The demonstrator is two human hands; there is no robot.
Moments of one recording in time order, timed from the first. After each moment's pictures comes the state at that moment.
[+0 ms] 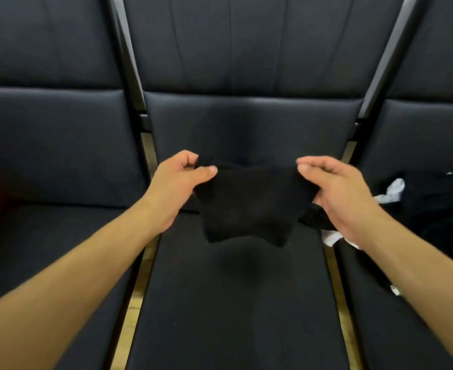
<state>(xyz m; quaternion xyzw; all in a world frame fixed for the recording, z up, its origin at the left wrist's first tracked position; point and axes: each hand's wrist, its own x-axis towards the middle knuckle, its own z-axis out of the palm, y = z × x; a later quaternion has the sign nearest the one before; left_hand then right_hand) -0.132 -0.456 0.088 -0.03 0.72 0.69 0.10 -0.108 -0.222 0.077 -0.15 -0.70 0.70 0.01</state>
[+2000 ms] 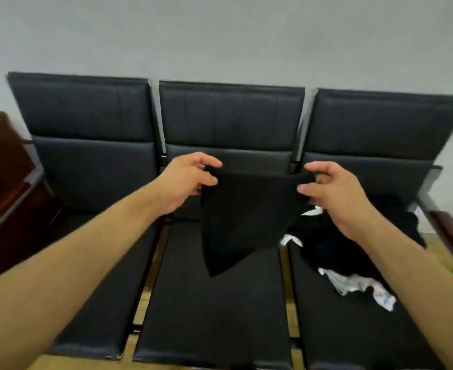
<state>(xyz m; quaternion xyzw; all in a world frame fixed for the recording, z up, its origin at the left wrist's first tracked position) -0.010 -0.431 0.290 0.05 0.76 0.63 0.17 0.045 -0.174 0.285 -0.12 -0.76 0.64 0.01</state>
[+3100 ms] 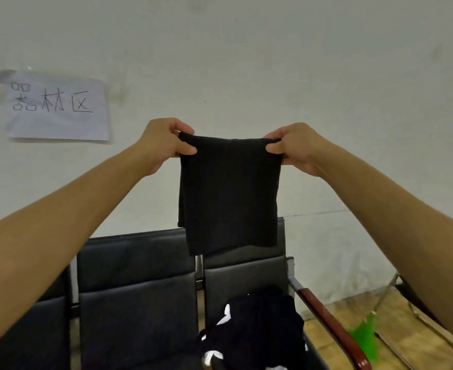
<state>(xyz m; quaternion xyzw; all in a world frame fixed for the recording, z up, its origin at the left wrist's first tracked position) 0.067 -0.316 0.711 0.28 0.75 0.59 -0.07 0.189 -0.103 0.732 -0.09 -0.86 0.46 0.23</state>
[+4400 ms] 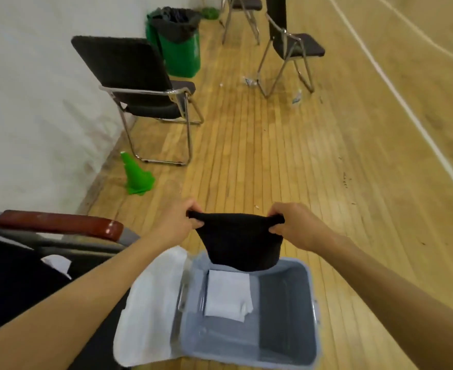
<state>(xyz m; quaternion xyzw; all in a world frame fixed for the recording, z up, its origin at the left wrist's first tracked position) 0.444 0.266 0.227 0.65 0.63 0.16 0.39 0.696 0.247 0.242 -0.63 -0.70 0.33 0.05</state>
